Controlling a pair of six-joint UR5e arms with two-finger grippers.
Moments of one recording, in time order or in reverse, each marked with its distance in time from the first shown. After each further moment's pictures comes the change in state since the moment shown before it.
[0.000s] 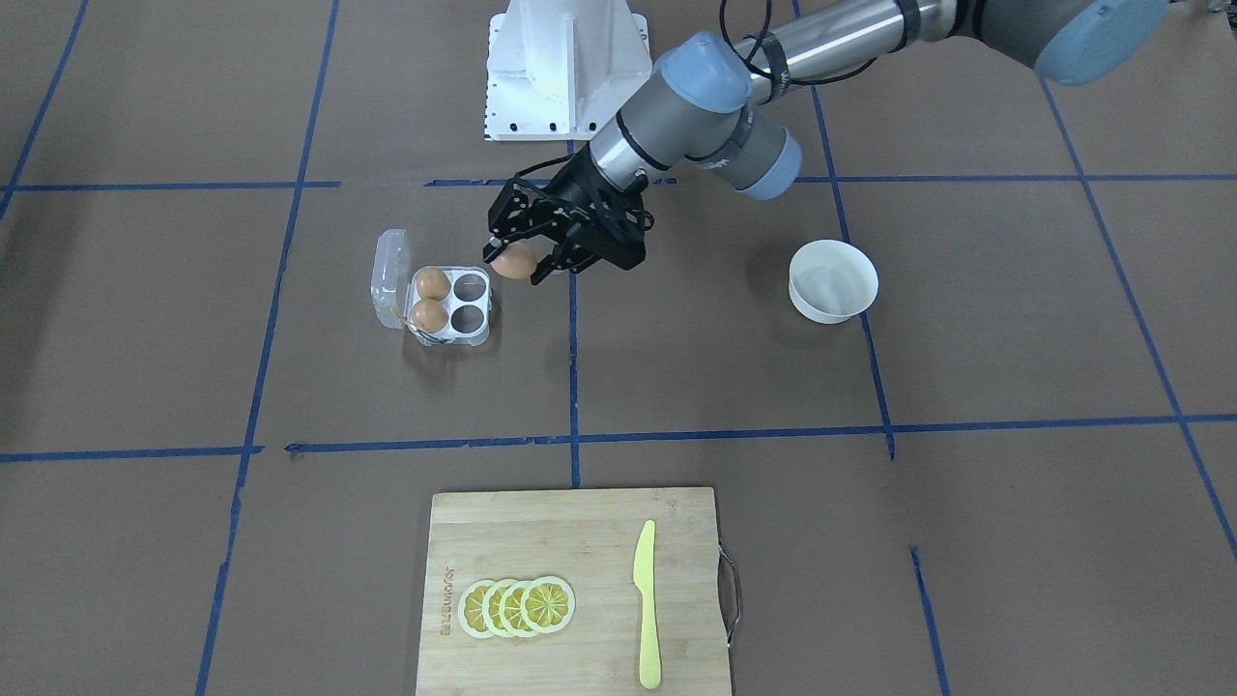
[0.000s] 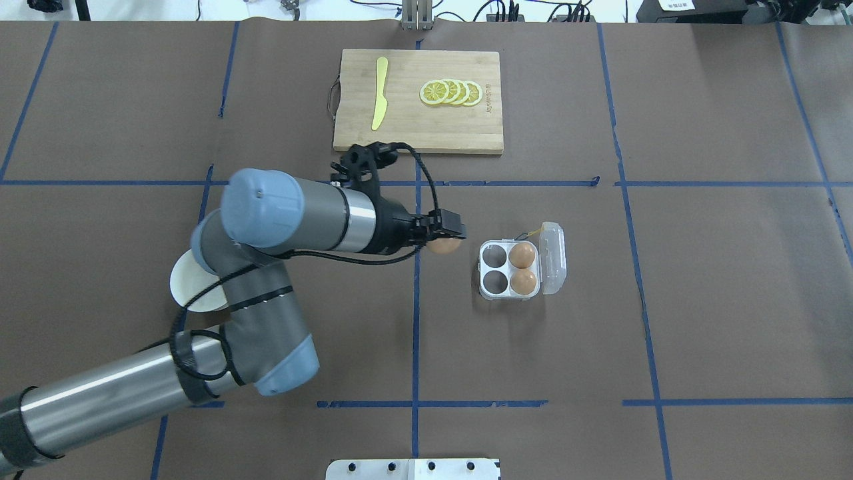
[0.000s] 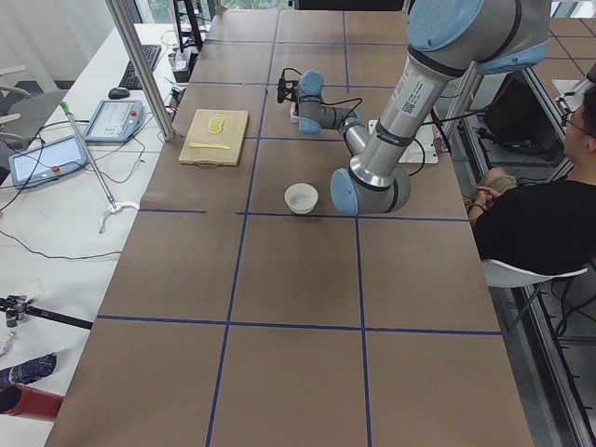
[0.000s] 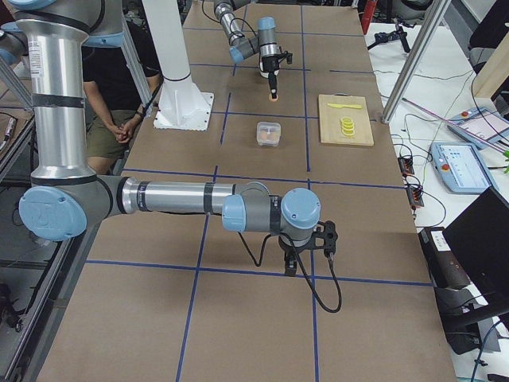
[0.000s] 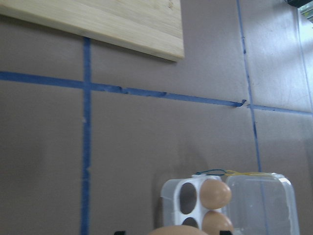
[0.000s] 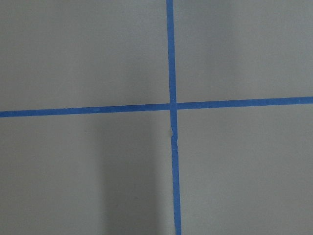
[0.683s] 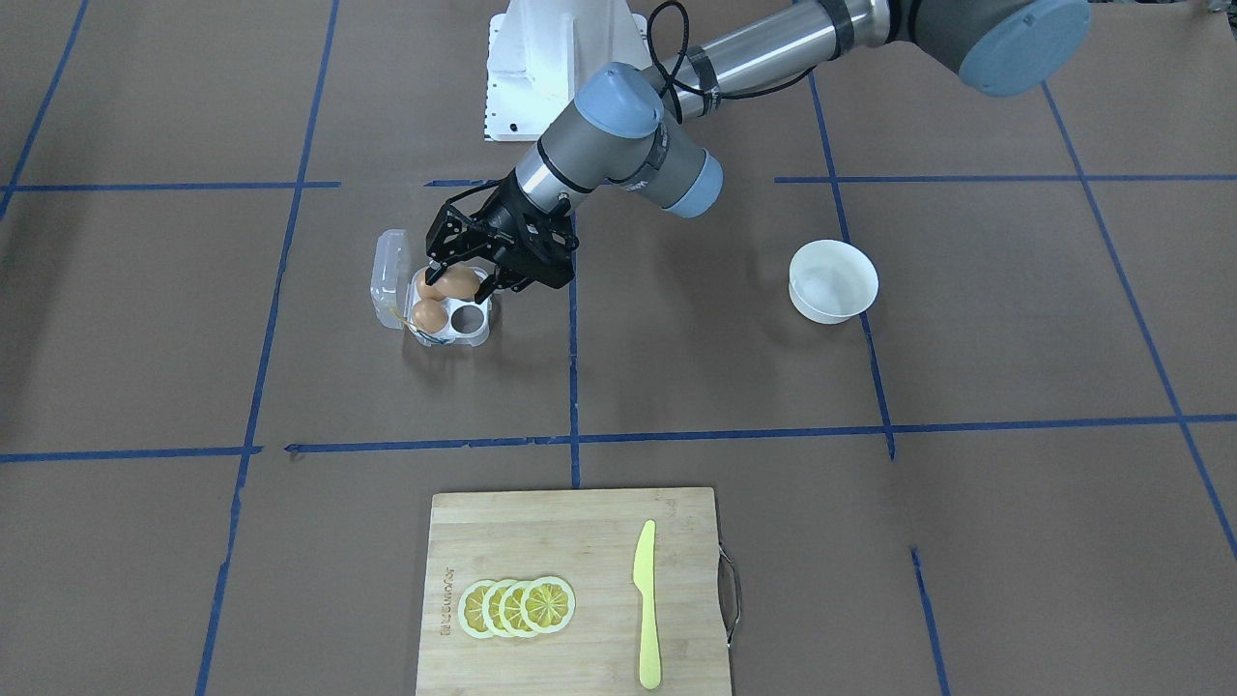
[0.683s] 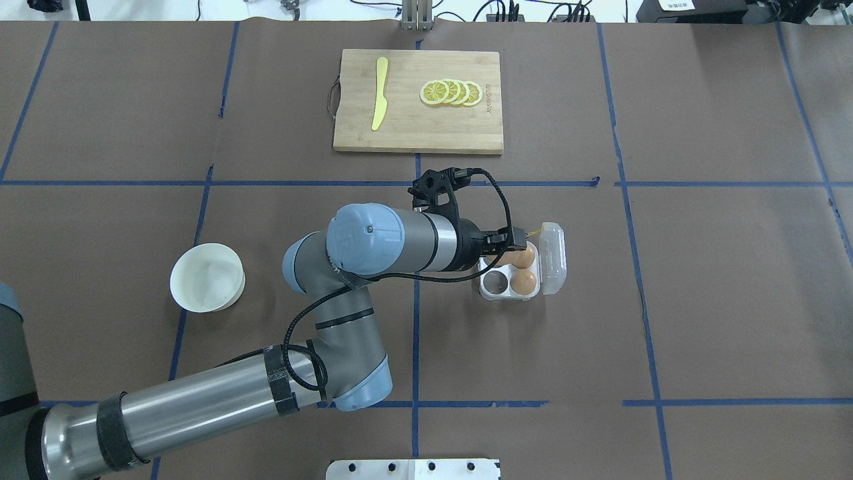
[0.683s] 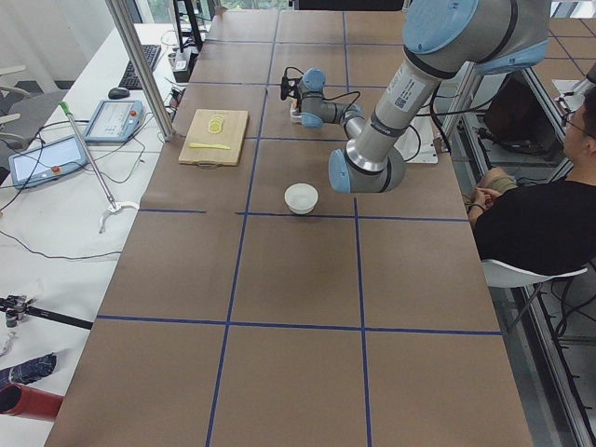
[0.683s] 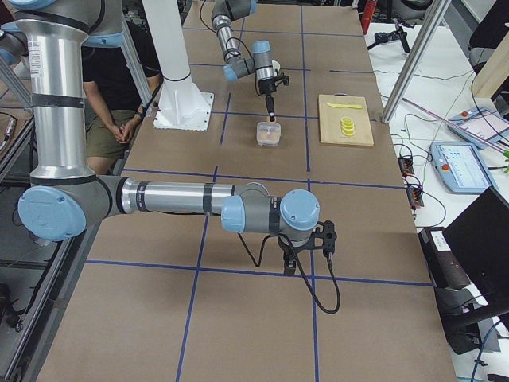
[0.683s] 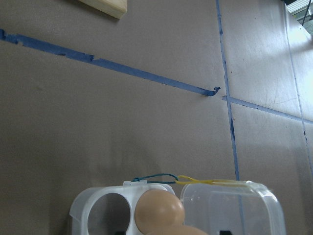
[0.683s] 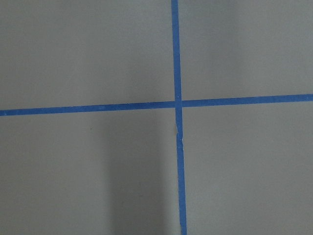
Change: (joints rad) left arm 0.036 -0.114 0.179 -0.039 0.062 -0.006; right arm 0.000 -0.003 -0.004 0.000 0.023 -0.002
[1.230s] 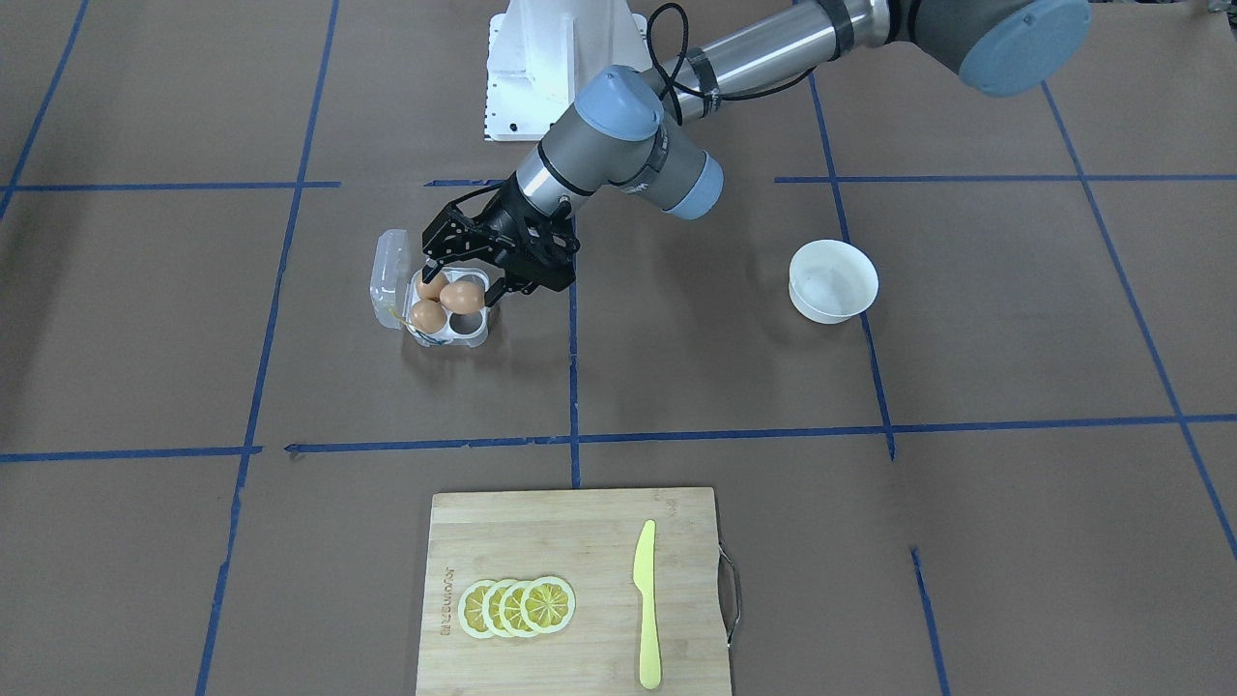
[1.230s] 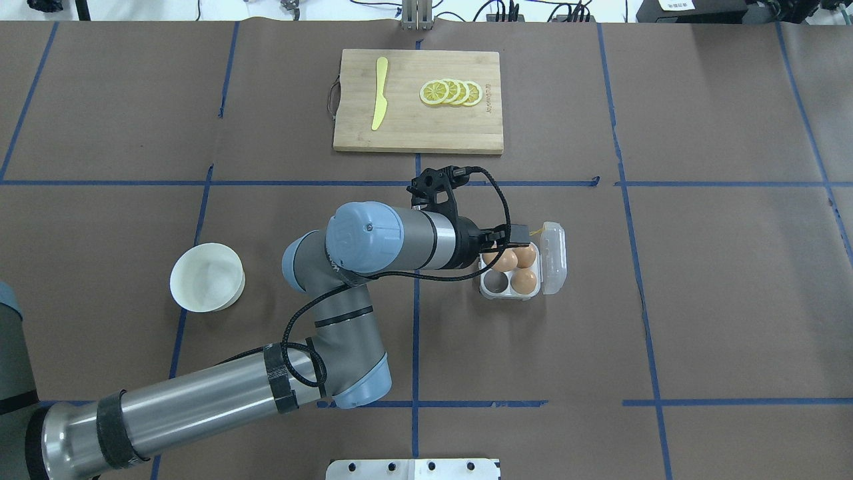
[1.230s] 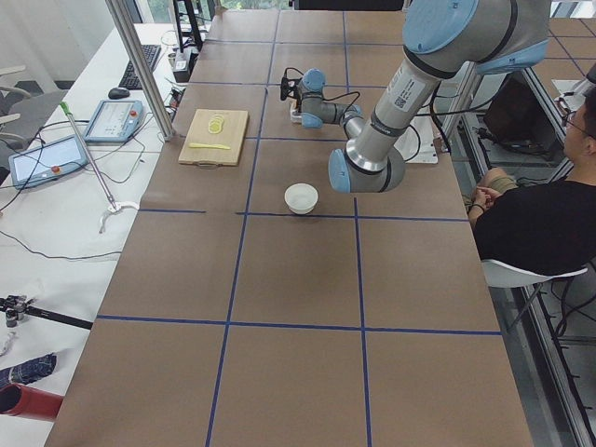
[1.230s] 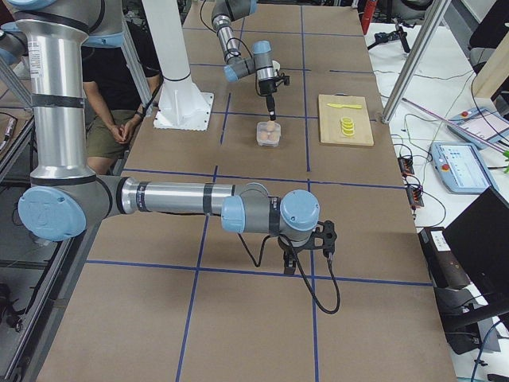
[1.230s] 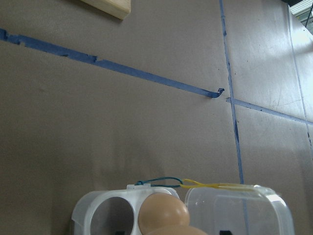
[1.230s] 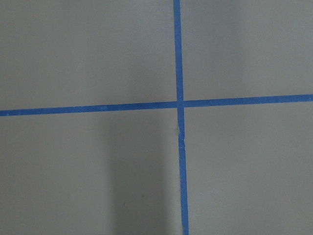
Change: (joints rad) left arm -0.007 0.001 0.000 0.001 0.000 0.005; right arm 0.000 0.001 0.000 0.000 0.004 0.000
